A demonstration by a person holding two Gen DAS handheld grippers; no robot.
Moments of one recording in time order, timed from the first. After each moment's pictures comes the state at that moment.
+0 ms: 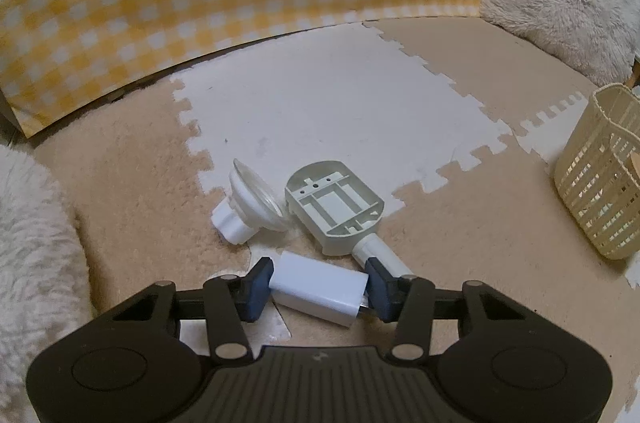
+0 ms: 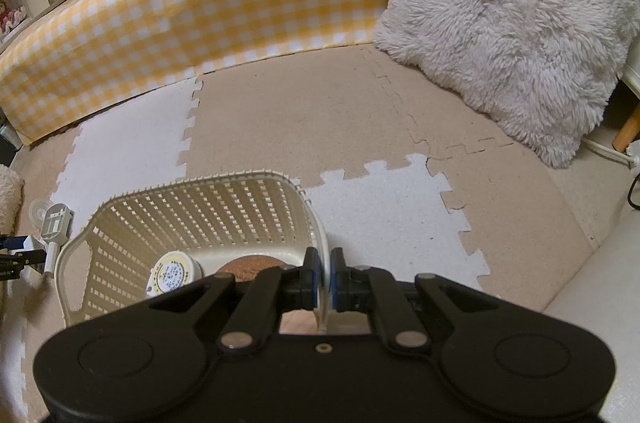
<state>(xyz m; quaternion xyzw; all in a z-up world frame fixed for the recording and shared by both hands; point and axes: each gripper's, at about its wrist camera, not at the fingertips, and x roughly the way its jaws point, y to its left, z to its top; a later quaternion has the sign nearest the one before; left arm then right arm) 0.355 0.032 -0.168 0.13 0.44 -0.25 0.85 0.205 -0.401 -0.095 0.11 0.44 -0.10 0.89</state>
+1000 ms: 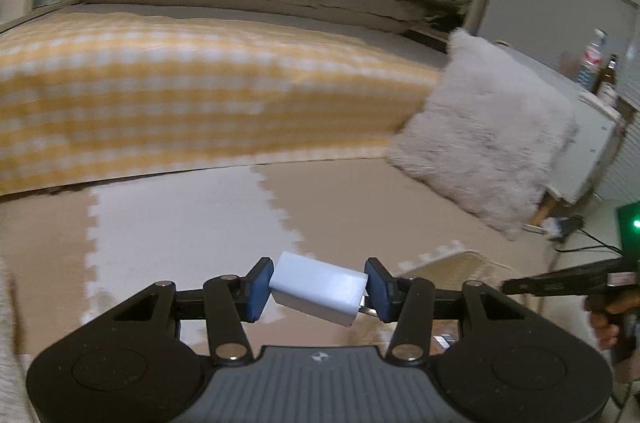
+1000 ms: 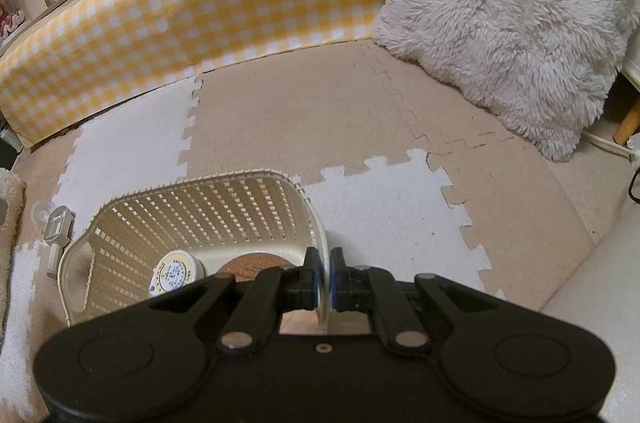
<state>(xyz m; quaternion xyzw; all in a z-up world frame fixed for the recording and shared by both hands) 0.284 -0.067 -0.044 -0.01 0.33 -0.32 0.89 0.204 -0.403 -0.095 0.13 0.44 -0.10 0.88</state>
